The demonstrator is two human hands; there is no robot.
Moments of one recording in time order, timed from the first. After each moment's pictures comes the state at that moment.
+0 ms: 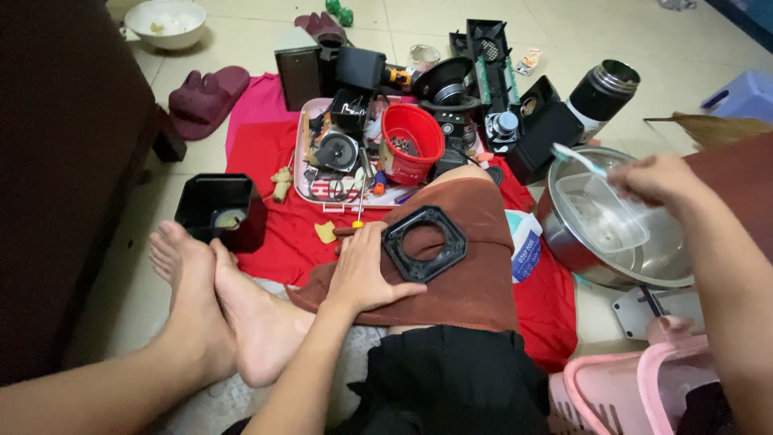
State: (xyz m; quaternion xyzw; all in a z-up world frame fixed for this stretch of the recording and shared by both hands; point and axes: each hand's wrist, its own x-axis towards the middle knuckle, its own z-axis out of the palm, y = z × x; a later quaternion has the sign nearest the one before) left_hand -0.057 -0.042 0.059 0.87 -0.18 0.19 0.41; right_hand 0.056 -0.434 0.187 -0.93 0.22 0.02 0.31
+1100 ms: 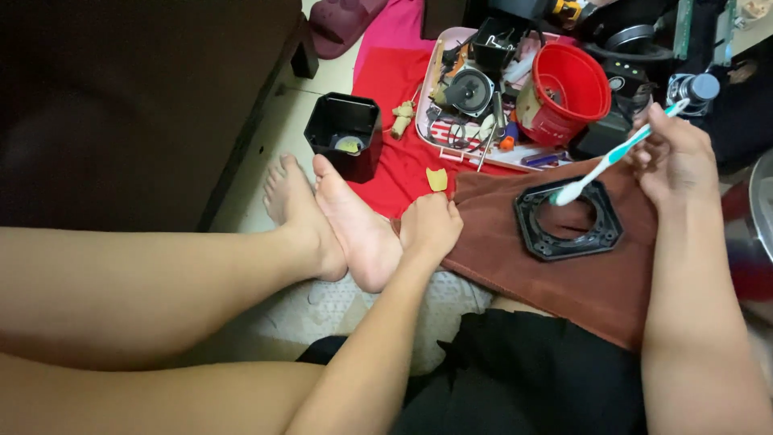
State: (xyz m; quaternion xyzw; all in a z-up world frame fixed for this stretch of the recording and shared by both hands) left_hand -0.050 -0.005 0.016 0.93 0.16 0.06 0.33; right_hand 0.086 -0.261 0.084 -0.62 -0.02 0.04 0.79
